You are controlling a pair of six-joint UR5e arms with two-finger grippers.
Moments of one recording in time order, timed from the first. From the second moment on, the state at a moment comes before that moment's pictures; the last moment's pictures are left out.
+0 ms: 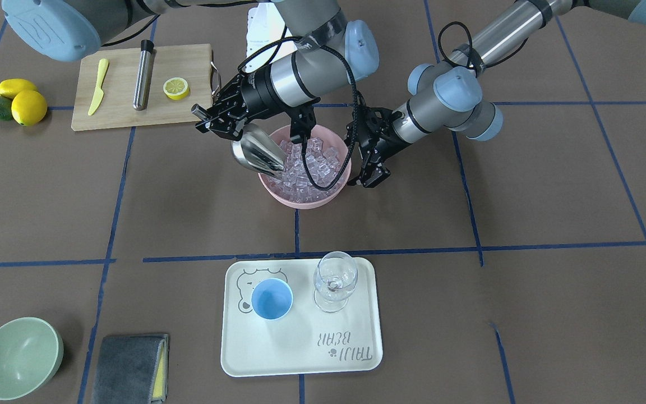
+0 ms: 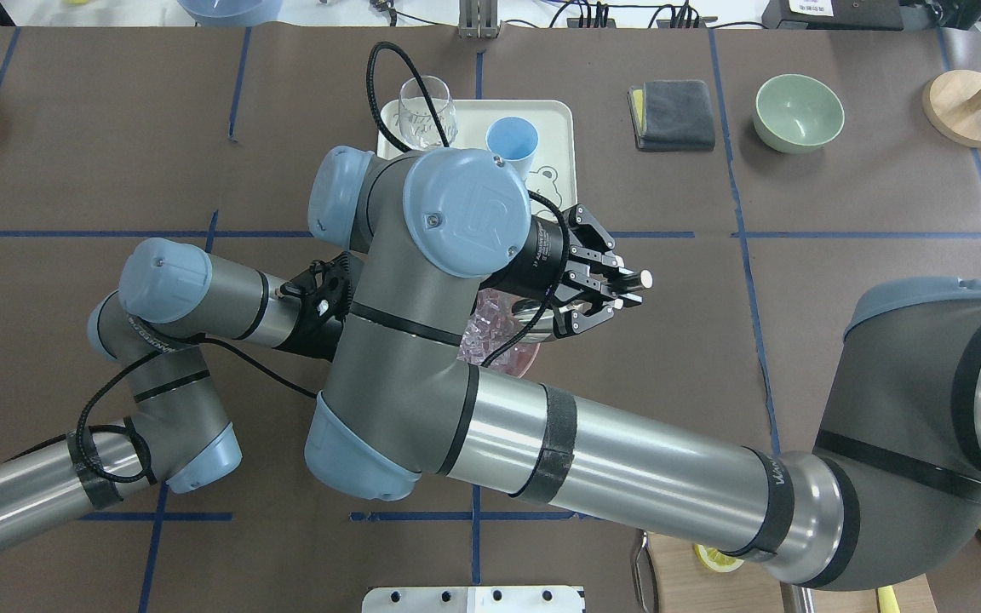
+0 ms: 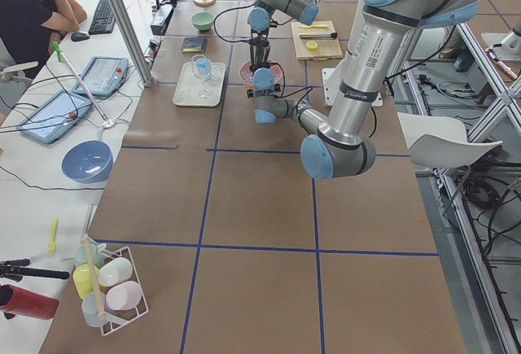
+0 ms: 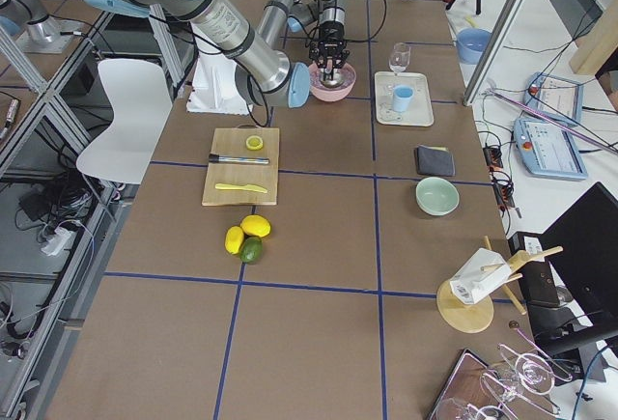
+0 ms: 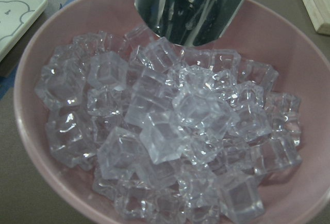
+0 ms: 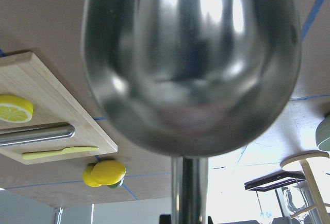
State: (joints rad) left arm -0.55 -2.03 -1.43 -2.67 -2.08 -0.12; right arm 0.46 -0.41 1.41 -2.77 1.50 -0.34
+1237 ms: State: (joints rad) left arm -0.56 -2.03 -1.44 -2.67 -2.08 -0.12; right arm 0.43 -0.45 1.39 -2.59 1.49 -0.35
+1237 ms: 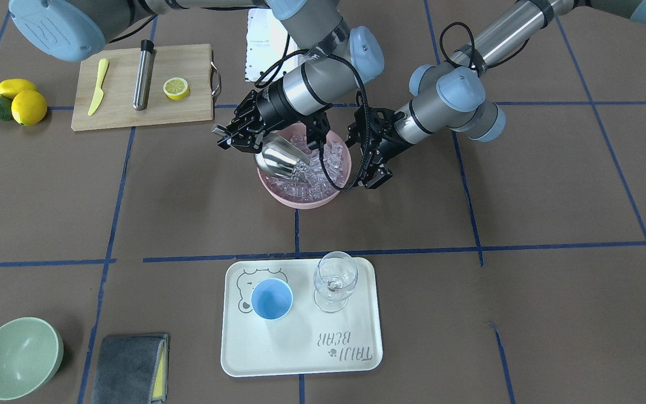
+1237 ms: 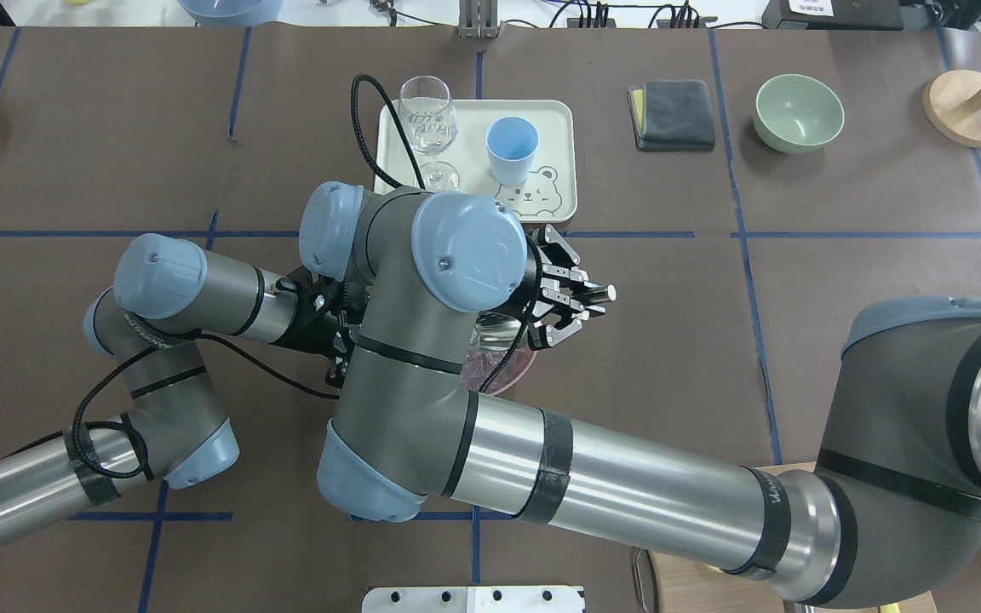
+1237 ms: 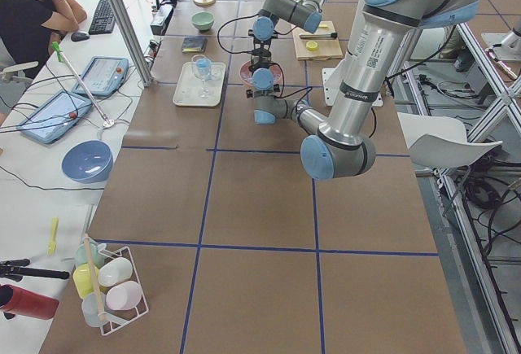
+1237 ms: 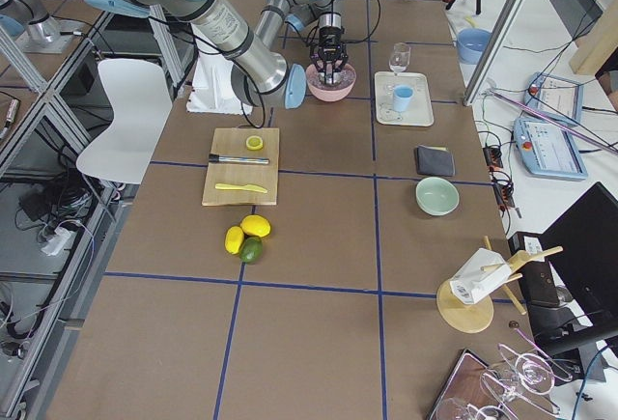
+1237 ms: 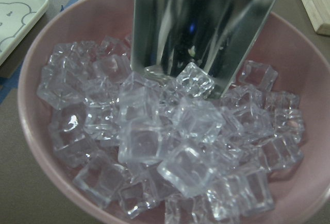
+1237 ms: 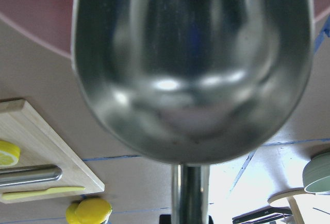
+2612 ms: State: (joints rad) left arm -0.59 -2.03 -1.44 -2.67 -2.08 -0.12; right arm 0.44 -0.67 1.64 -2.33 1.50 -0.34
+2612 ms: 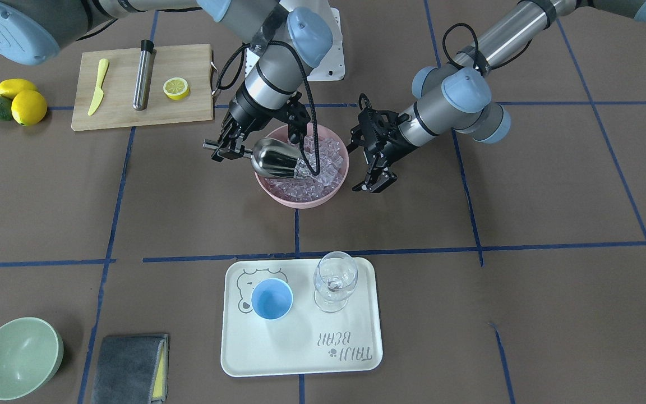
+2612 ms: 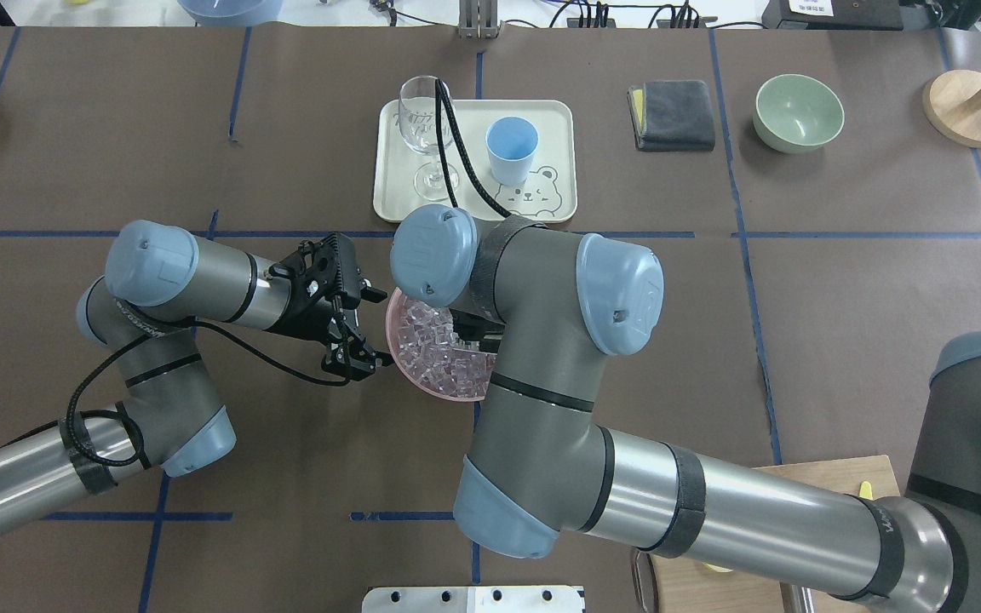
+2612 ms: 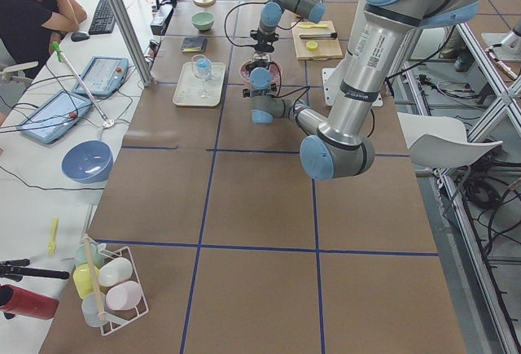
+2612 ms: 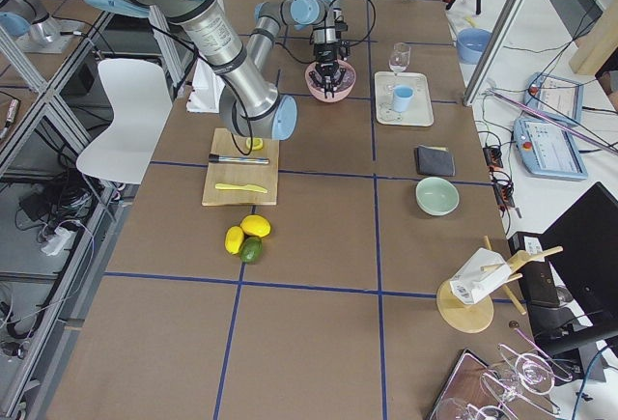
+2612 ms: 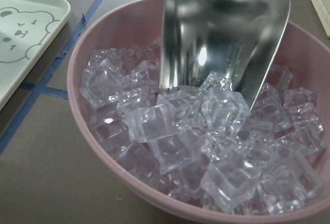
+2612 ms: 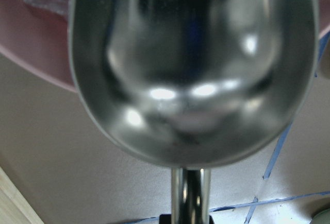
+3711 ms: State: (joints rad) left arm -0.61 -2.03 -1.44 -2.67 -2.08 -0.12; right arm 0.45 -0.83 1.74 -2.02 1.59 -0.33
